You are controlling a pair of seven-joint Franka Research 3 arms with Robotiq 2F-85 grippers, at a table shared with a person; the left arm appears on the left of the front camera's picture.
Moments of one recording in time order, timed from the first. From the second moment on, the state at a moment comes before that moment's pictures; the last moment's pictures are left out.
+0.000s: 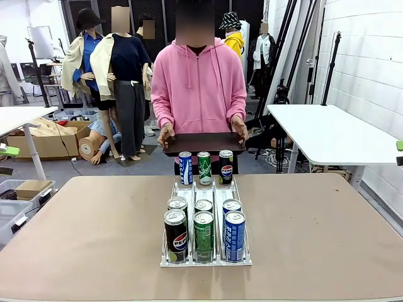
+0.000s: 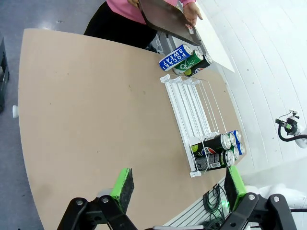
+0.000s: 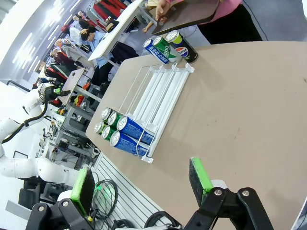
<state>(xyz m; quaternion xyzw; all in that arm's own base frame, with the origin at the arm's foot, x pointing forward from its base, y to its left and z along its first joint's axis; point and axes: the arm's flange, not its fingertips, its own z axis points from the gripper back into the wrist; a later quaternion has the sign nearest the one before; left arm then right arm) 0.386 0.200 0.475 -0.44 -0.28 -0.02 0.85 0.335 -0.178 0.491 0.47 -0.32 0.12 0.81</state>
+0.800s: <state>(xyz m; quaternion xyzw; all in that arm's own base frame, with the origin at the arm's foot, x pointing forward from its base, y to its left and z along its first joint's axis) 0.386 0.200 0.475 -0.44 -0.28 -0.02 0.85 0.334 -0.178 0.491 0.47 -0.32 0.12 0.81</state>
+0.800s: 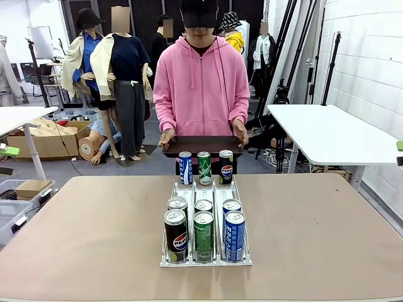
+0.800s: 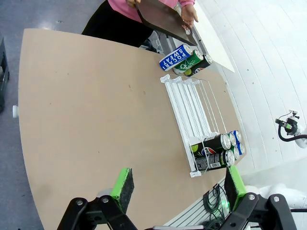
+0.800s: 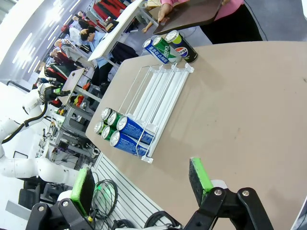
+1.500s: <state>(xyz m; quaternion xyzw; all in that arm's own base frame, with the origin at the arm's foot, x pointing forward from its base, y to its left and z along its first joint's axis) 0.386 0.200 0.475 -0.44 -0.28 -0.02 0.85 0.334 -0.178 0.491 0.47 -0.32 0.12 0.81</state>
